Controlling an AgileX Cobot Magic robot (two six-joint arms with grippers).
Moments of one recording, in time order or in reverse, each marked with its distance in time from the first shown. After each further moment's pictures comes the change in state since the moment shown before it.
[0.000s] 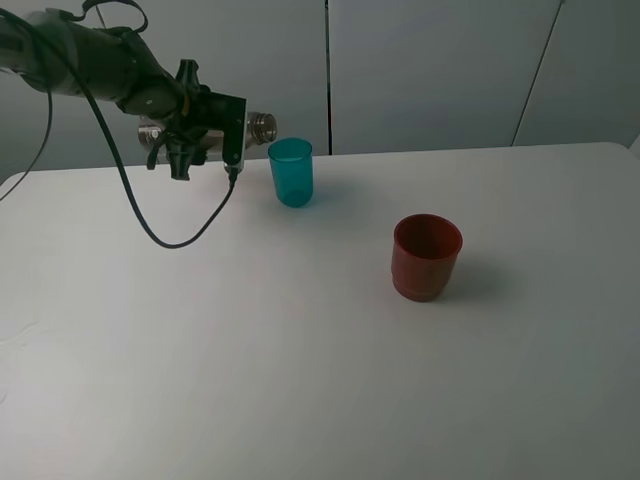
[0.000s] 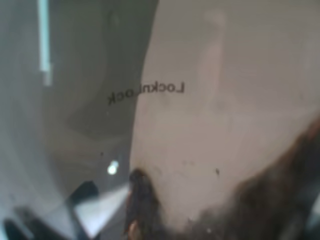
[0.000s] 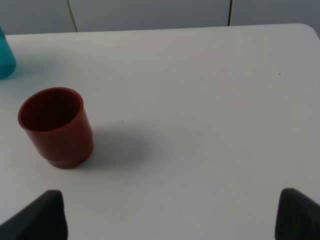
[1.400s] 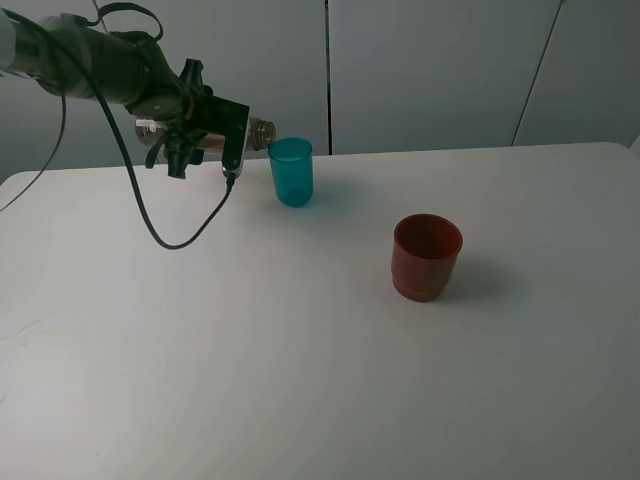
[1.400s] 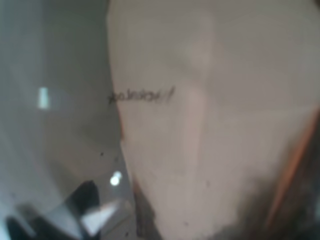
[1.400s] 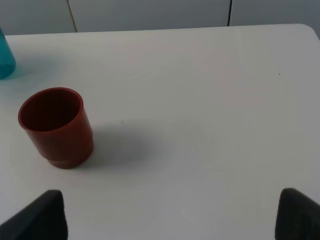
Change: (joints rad) left arm -0.021 0.025 -0.027 0.145 0.057 -0.058; right arm 0.000 0.000 0.000 0.000 0.000 0.006
